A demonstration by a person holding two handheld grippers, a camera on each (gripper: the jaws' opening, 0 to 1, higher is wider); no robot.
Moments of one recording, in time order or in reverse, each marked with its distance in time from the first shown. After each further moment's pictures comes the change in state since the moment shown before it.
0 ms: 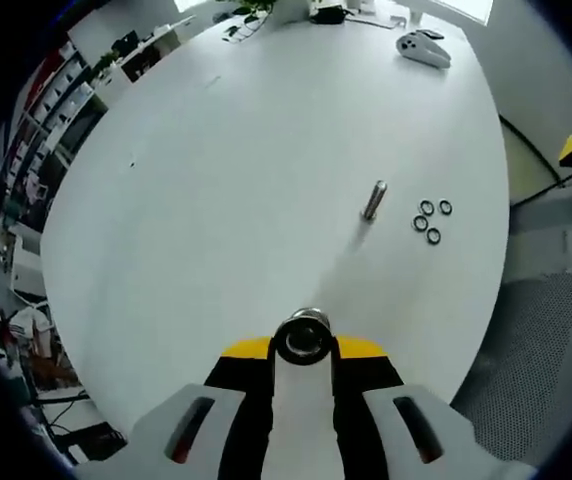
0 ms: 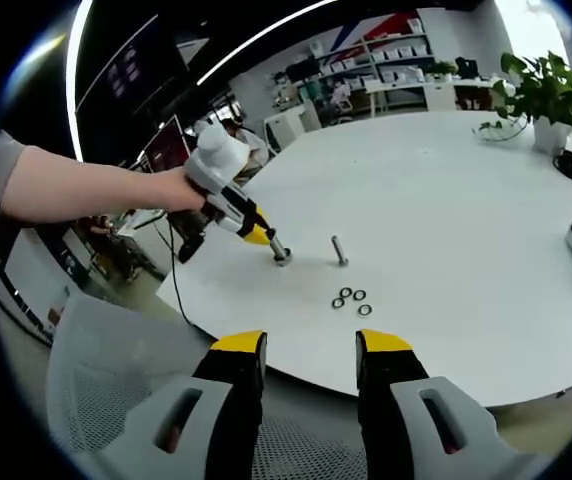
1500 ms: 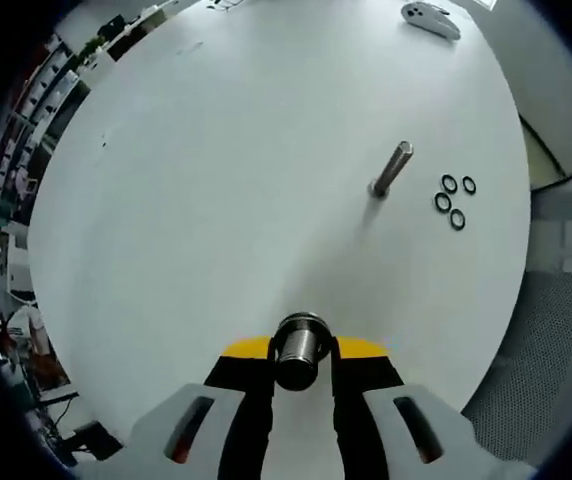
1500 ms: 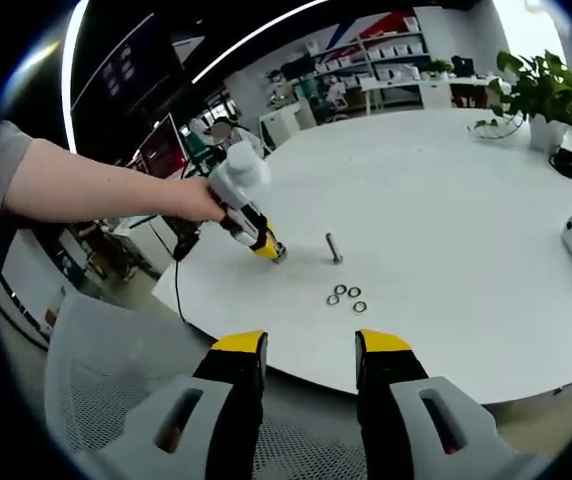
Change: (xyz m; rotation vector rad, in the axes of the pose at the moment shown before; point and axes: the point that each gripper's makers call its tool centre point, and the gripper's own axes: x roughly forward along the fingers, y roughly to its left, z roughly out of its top) left arm 0.045 -0.006 -0.011 0.017 0.112 -0.020; right arm 0.000 -0.003 -0.002 0.002 0.013 -0.021
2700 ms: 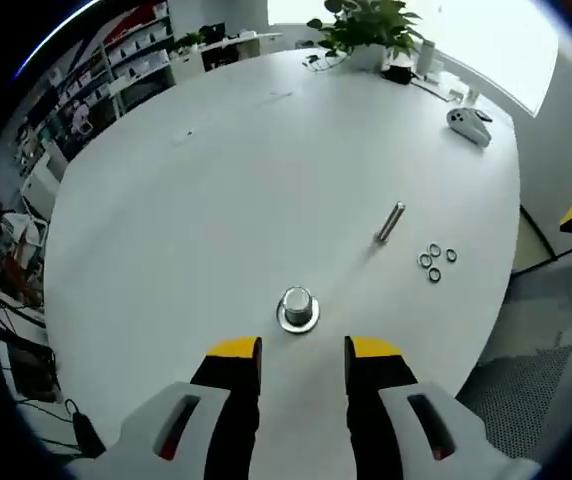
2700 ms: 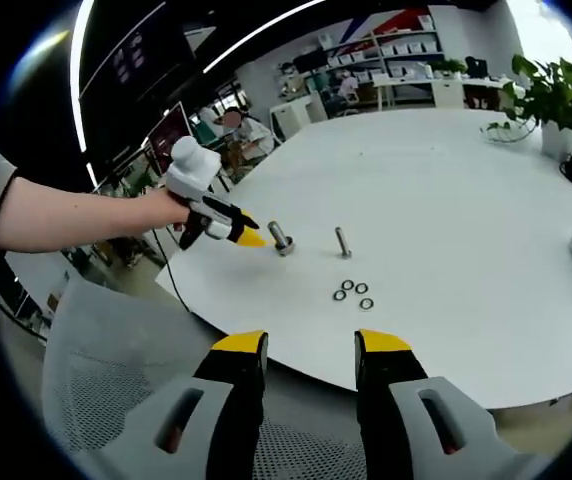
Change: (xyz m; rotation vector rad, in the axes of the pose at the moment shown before) left arm -0.059 -0.012 -0.027 -0.388 -0.387 0.029; right arm 0.002 0.004 -0.004 -0.045 0.033 0.026
